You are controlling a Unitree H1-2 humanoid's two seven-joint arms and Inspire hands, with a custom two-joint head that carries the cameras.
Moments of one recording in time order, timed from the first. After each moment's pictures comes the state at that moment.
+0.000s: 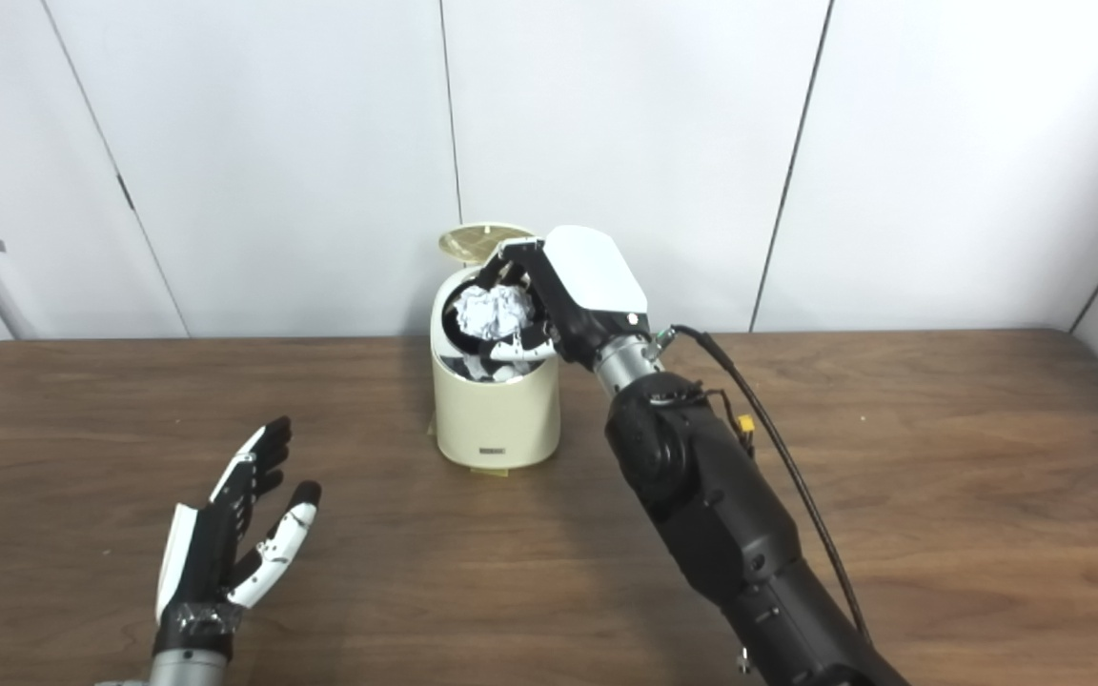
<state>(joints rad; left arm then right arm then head) 0.04 0.07 -0.01 -0.13 0.27 -0.11 0.12 -0.70 -0.13 0.33 0.23 -0.77 0.10 -0.02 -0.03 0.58</state>
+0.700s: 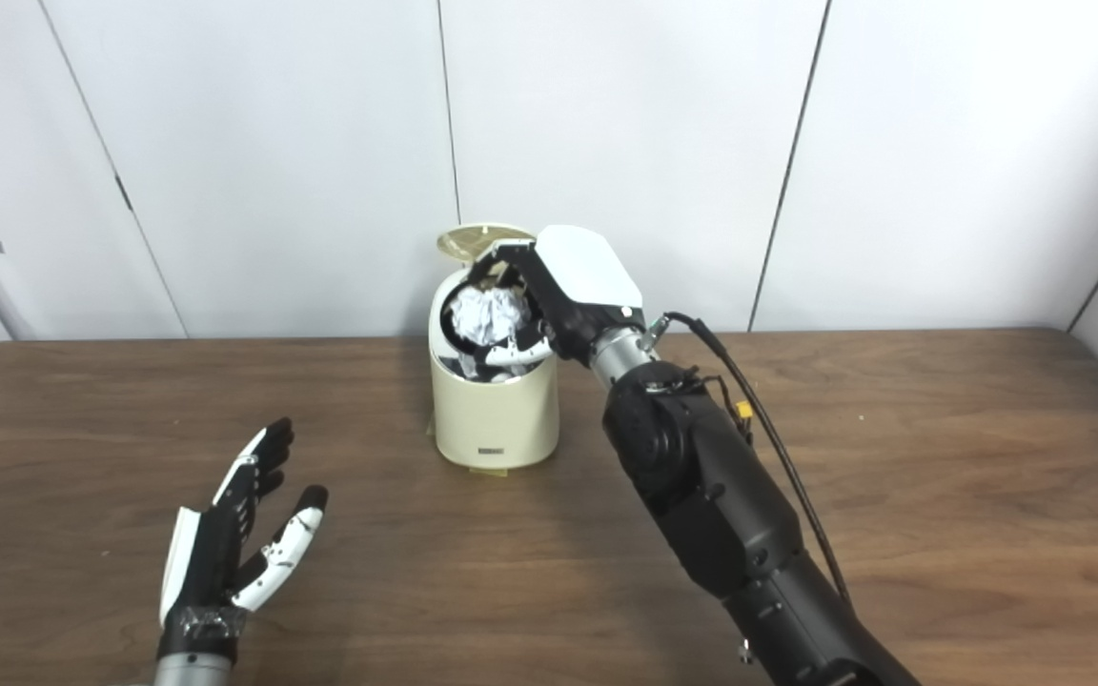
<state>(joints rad) 0.05 0.05 -0.01 -0.14 0.27 -0.11 0.12 -0.71 -0.13 0.35 0.20 -0.76 0.17 0.07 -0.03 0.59</state>
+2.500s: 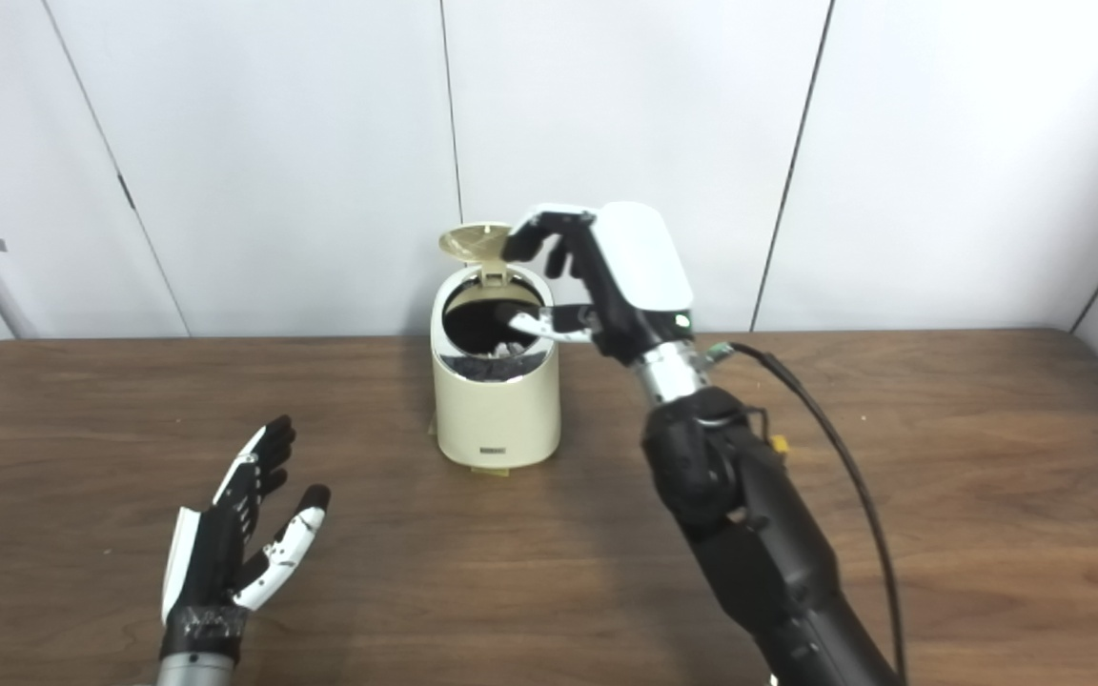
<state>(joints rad) 0.04 0.05 -0.01 -0.13 0.24 -0.12 0.13 -0.58 -0.17 0.24 0.10 -0.71 -0.08 -0.23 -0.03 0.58</state>
